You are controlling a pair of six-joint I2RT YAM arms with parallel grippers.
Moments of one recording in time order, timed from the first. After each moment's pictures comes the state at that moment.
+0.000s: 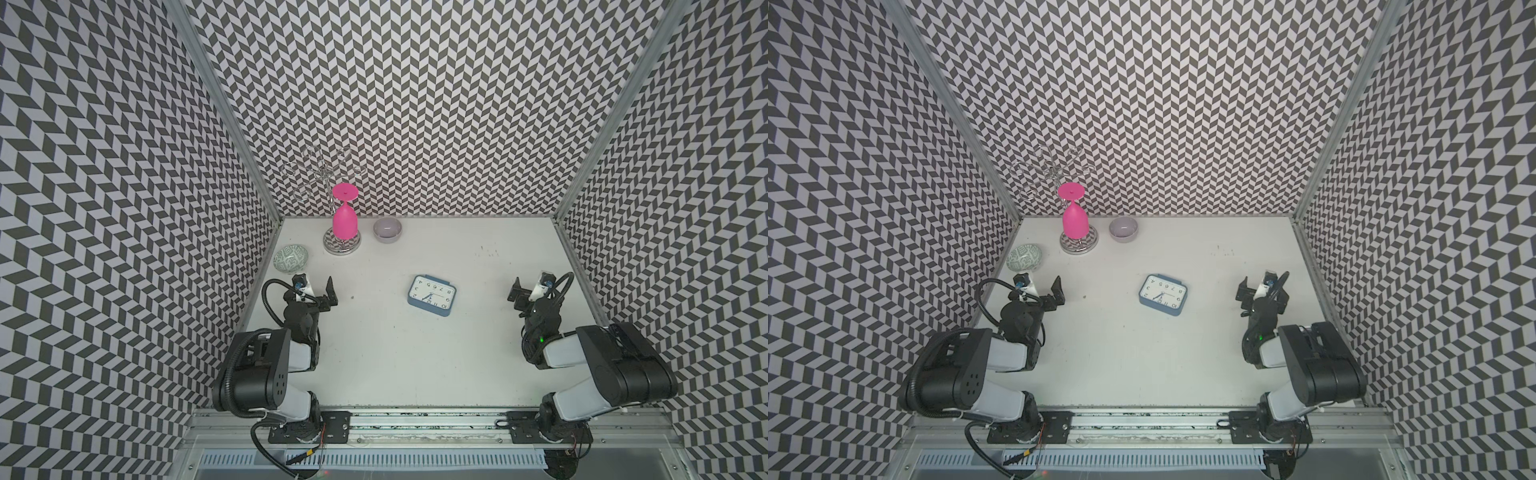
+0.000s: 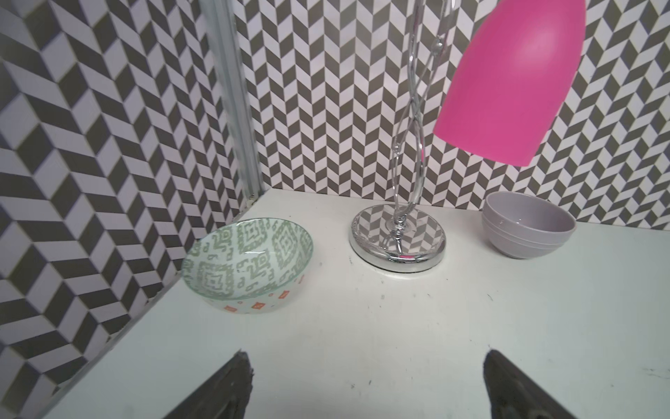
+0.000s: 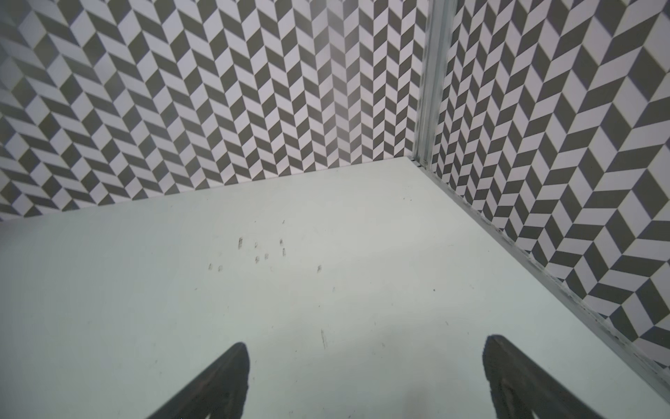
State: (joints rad) left arm 0.03 1.54 0.21 1.24 -0.01 -0.04; right arm 0.08 1.54 0.22 1.19 0.36 0.08
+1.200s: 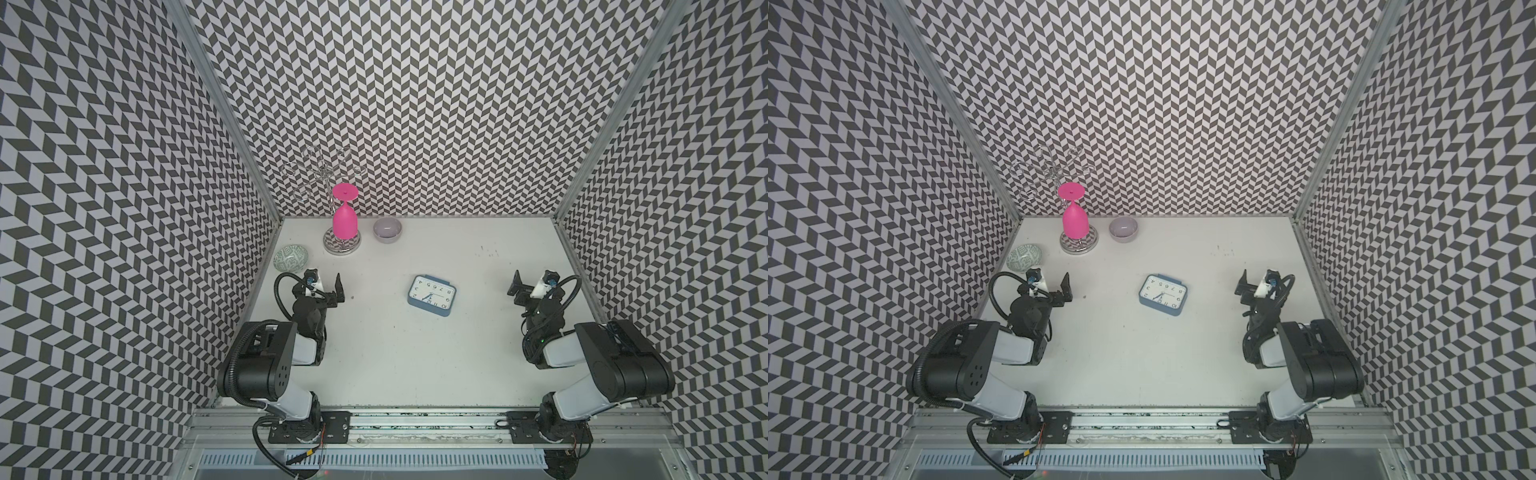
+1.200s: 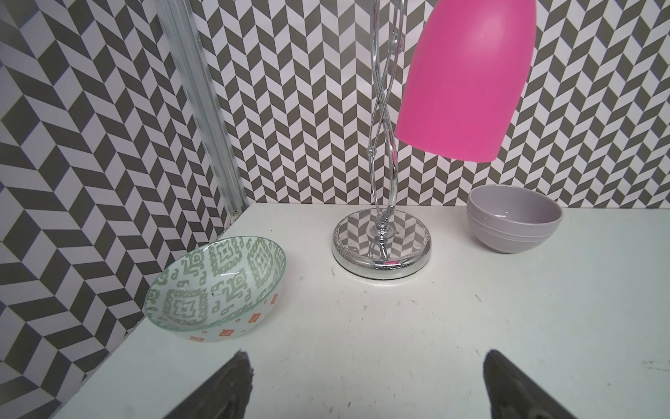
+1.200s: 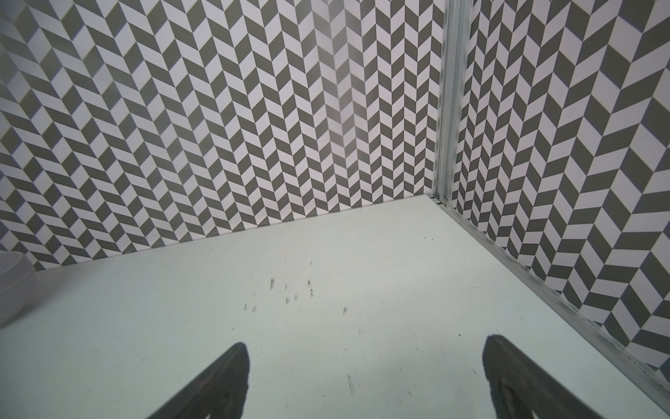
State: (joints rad) left arm -0.03 1.56 0.24 1.23 -0.07 0.01; right arm 0.08 1.56 0.21 1.31 0.30 0.08
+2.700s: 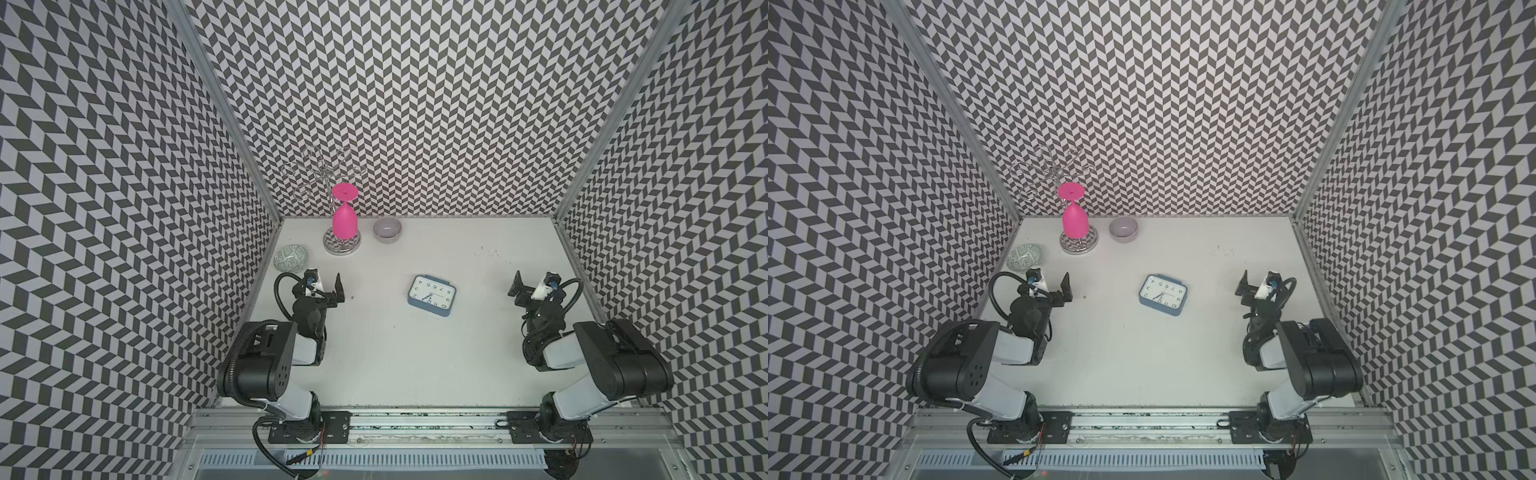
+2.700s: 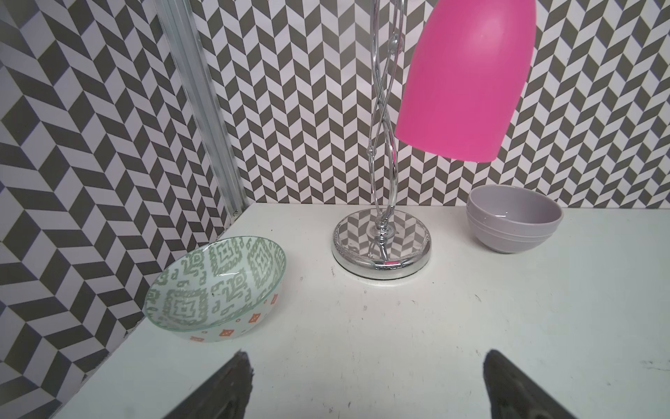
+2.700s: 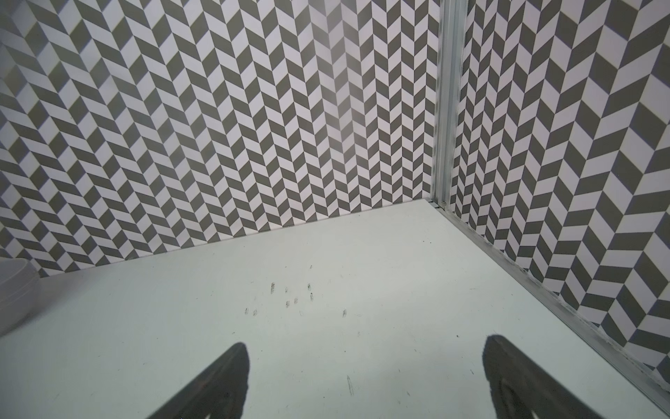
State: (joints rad) left arm -0.03 1.56 0.24 1.23 -0.07 0.01; right arm 0.08 1.57 0.18 1.37 0.30 0.08
